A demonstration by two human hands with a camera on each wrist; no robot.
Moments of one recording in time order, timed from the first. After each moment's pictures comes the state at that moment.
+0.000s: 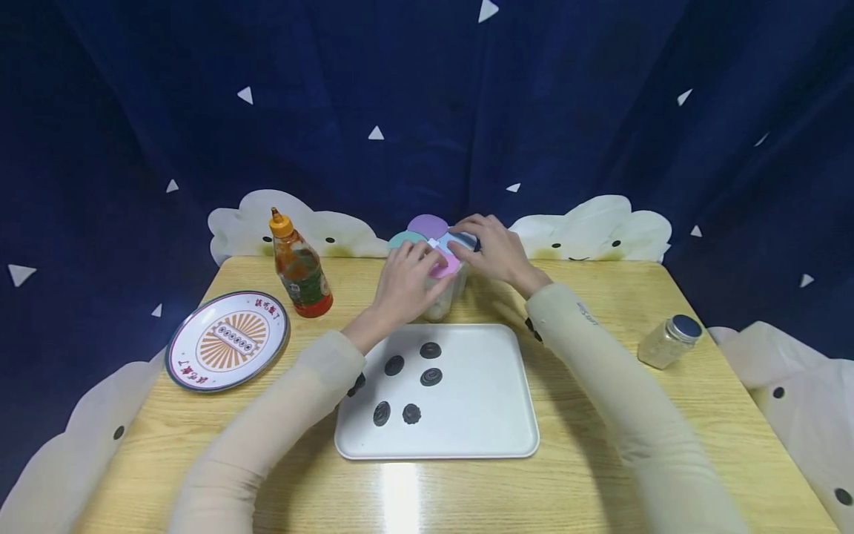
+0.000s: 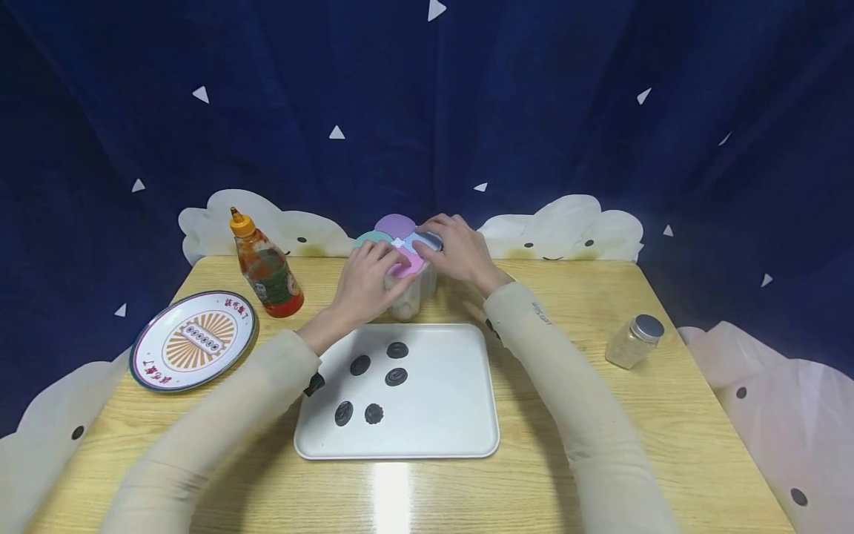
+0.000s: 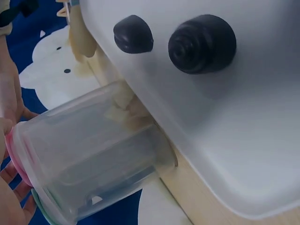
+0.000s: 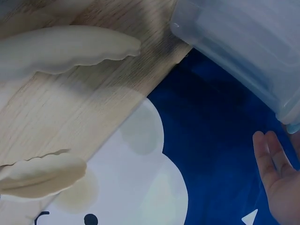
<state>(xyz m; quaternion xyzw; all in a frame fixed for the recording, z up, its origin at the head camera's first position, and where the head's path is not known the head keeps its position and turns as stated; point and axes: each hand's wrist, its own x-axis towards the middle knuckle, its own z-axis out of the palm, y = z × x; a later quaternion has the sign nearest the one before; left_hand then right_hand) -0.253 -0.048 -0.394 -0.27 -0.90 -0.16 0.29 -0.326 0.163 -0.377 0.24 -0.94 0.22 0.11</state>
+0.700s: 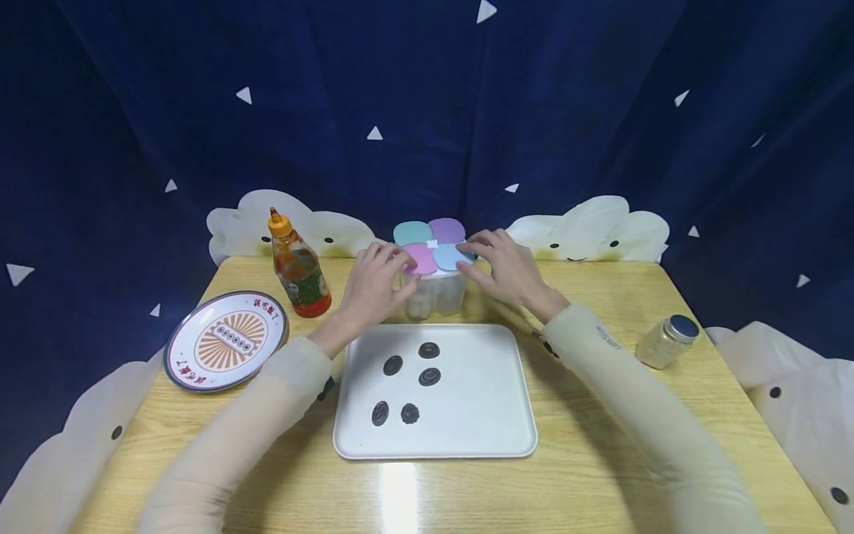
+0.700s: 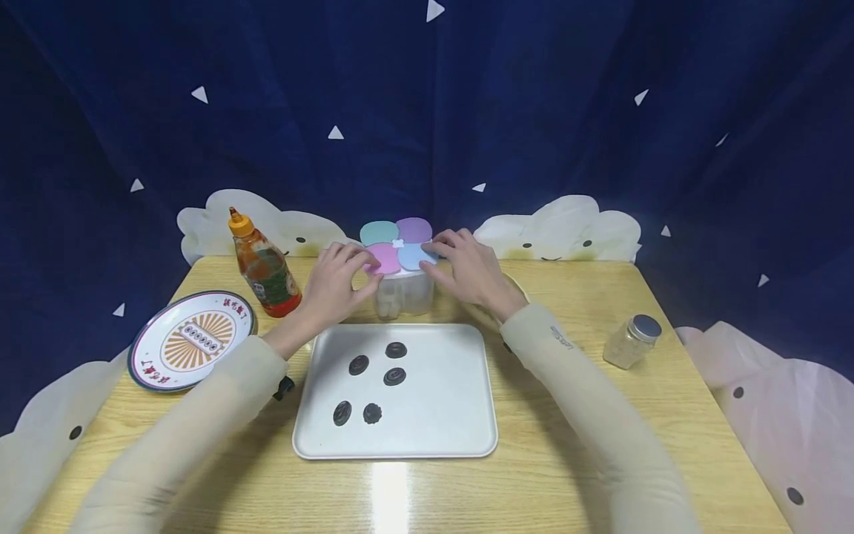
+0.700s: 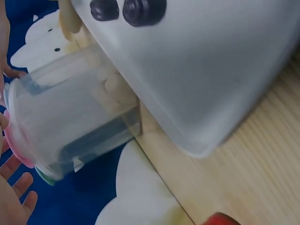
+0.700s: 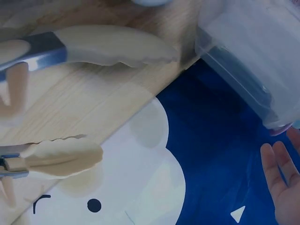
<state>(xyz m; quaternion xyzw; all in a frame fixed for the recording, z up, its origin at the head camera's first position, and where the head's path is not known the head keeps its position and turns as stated) -0.249 -0.092 -0.394 -0.26 -0.91 -0.18 0.26 -0.290 0.181 -0.386 0.29 -0.93 0.16 0.17</state>
